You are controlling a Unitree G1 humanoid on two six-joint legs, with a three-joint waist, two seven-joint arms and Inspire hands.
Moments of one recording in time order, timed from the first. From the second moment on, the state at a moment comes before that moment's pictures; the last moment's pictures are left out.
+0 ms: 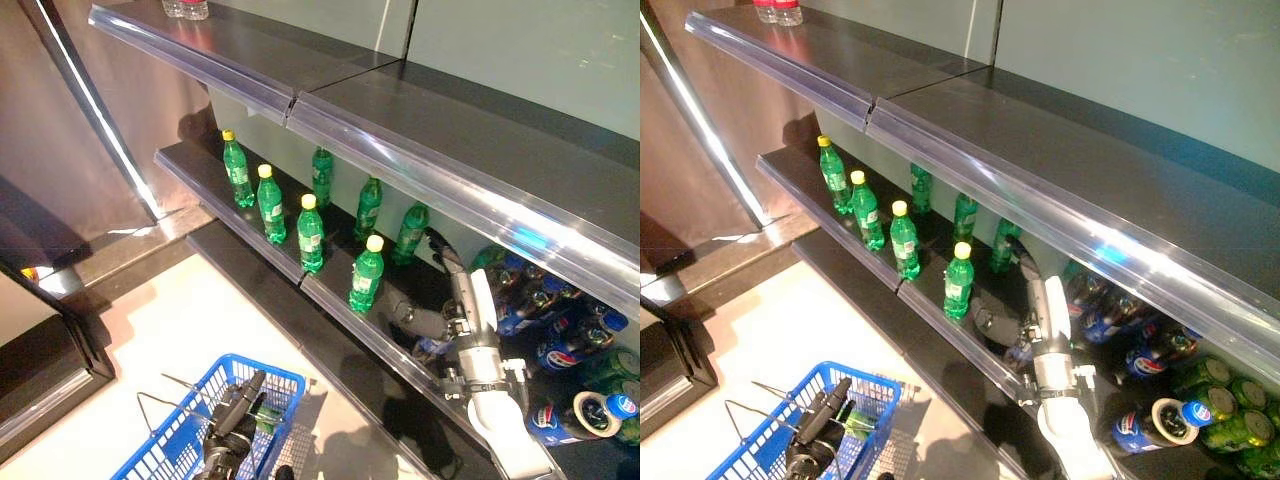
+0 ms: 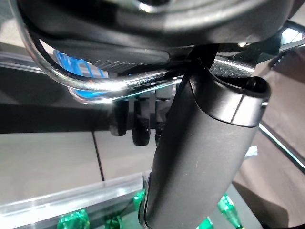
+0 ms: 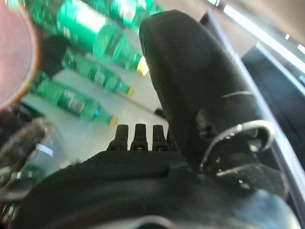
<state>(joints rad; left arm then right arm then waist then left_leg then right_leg) 0.23 0.14 -0.09 0.68 -1.27 -0.23 -0.29 0.12 -0.40 0.20 -0.03 -0.18 -0.38 -0.42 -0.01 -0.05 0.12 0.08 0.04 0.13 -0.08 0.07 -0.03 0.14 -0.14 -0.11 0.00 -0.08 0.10</state>
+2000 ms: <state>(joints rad) 0.24 0.15 -0.09 0.66 -1.27 -0.21 -0.29 0.20 -0.27 0.18 0.11 0.13 -0.28 -0.55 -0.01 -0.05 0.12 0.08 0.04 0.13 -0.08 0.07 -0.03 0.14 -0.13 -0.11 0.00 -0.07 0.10</state>
